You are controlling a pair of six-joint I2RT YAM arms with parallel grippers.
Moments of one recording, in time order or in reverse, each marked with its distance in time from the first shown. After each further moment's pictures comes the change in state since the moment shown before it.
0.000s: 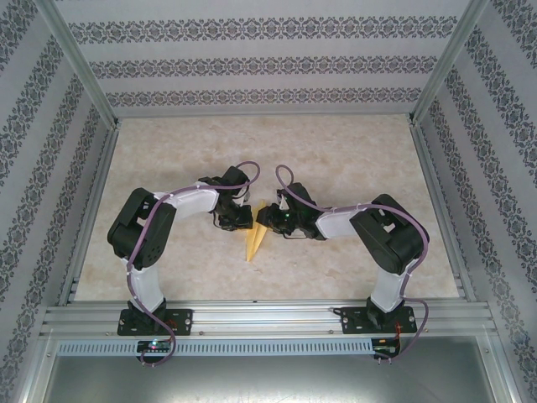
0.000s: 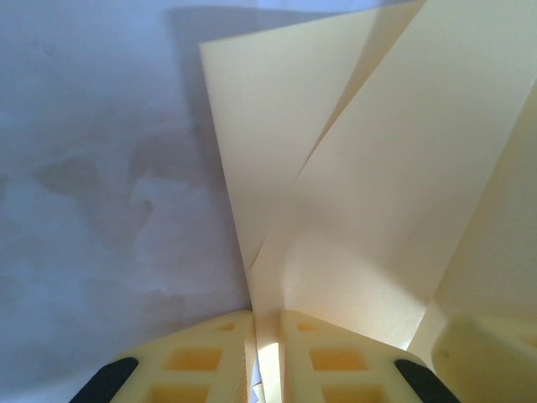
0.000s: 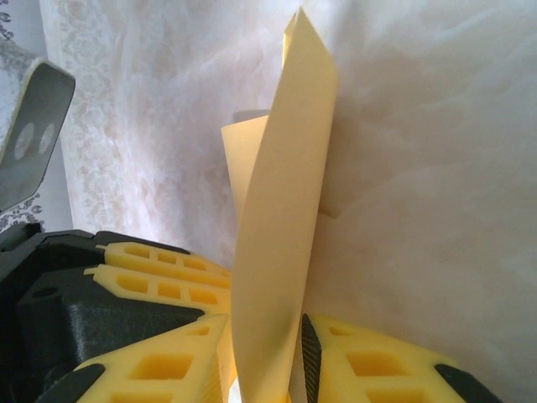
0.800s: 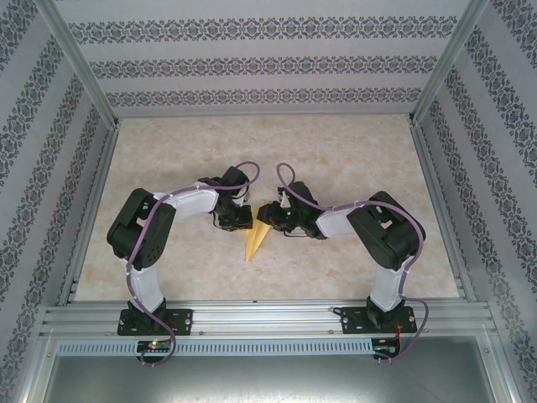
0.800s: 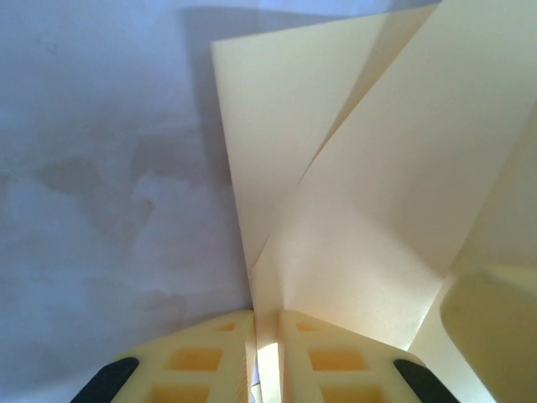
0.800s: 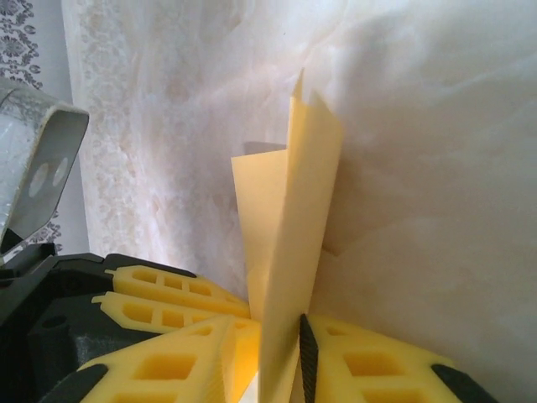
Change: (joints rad) left arm 0.000 -0.004 -0.005 0.006 0.000 -0.004; right arm -0.026 0.036 -0.004 0.083 -0.040 -0.004
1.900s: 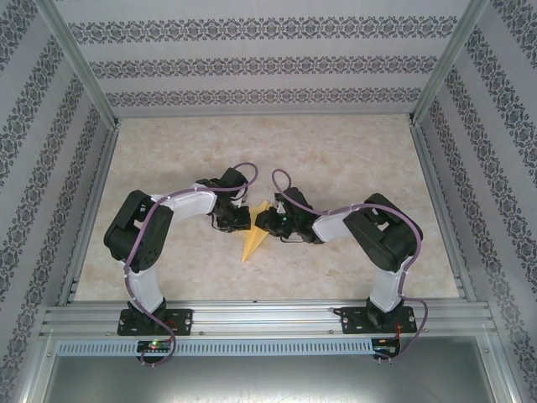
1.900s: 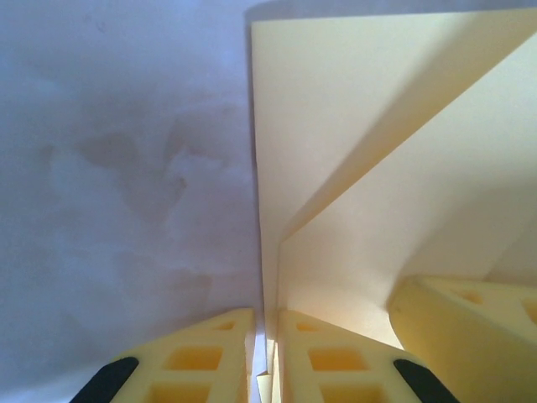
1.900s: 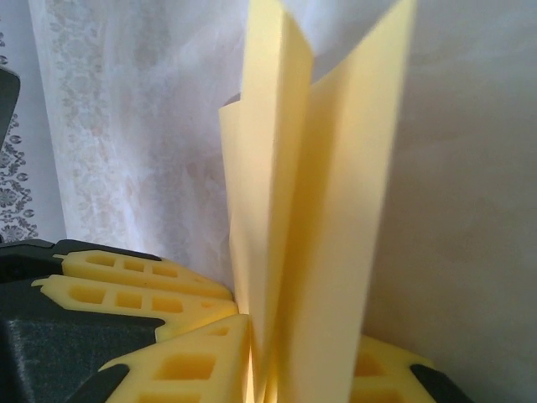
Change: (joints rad) left arm 0.000 -0.028 -0.027 0.004 -0.022 -0.015; right arm 0.055 0.002 -0.012 -0.023 0.064 0.038
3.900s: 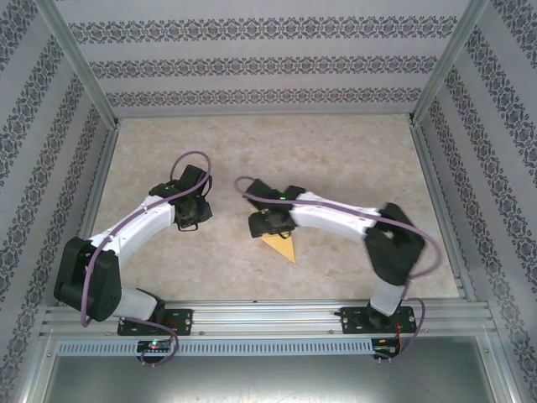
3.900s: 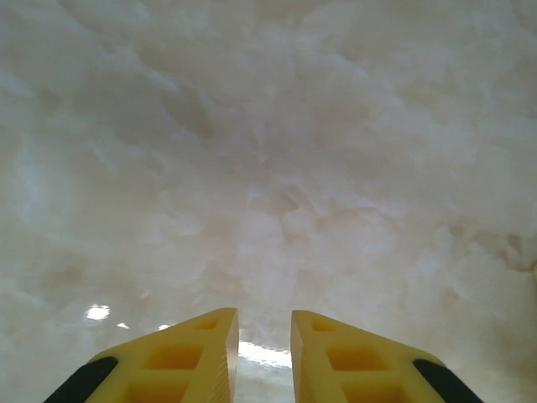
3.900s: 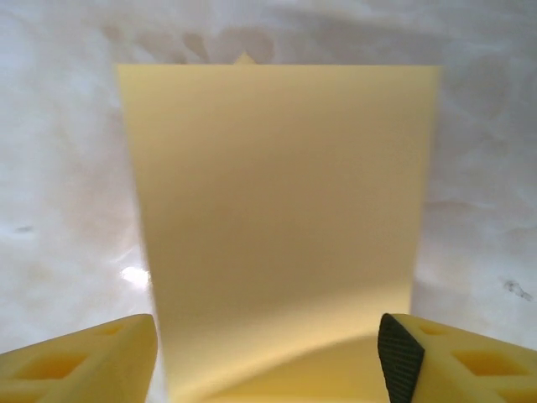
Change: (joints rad) left arm 0.145 -0.428 -0.153 -0.159 -0.415 -0.184; right arm 0.187 -0.154 0.453 -1.082 0.469 -0.428
